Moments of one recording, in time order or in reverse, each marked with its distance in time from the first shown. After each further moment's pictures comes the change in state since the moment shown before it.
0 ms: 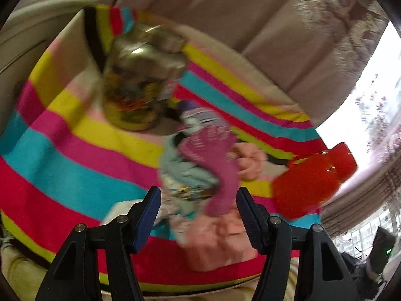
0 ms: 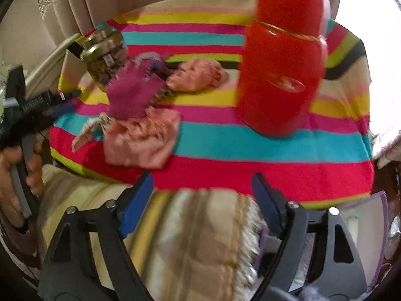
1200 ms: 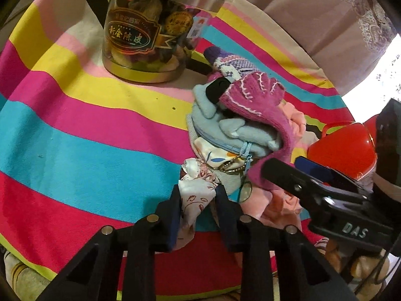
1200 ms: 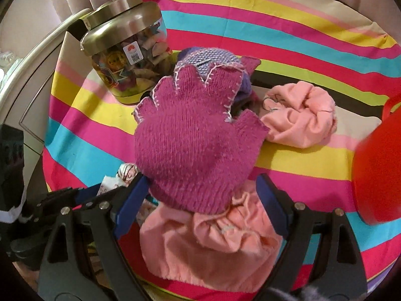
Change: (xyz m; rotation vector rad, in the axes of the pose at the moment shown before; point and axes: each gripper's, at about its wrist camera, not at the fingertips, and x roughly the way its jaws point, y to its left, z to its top) left arm 0.071 0.025 -0.015 0.030 0.196 0.053; right arm 0.145 0.116 0.092 -0.099 0.071 0.086
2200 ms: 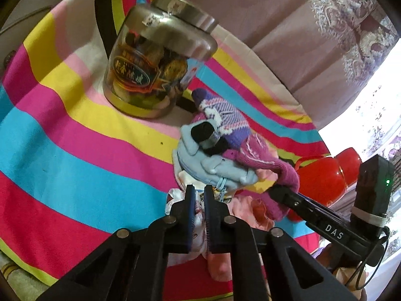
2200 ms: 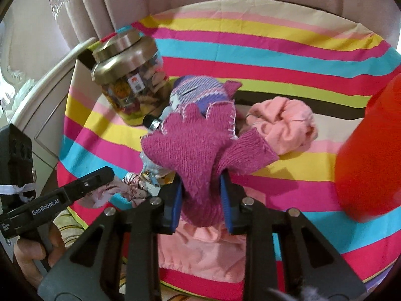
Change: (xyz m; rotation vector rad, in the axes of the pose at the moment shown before) left arm -0.041 0.018 0.004 -0.076 -0.179 -0.146; right arm -0.047 -0.022 -0.008 0.046 -0.130 0.037
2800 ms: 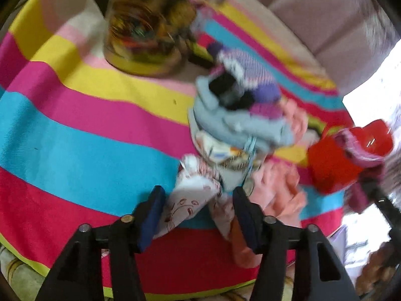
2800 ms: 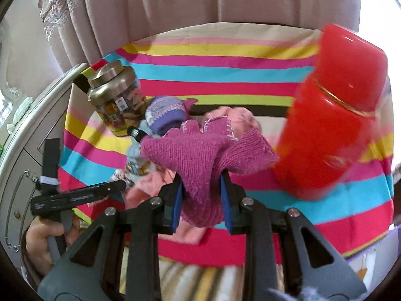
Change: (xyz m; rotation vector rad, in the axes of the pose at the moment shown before) left arm 0.045 -0.009 -0.016 0.066 0.214 0.162; right arm -0.091 -0.044 -0.028 0.065 -0.082 -0.093
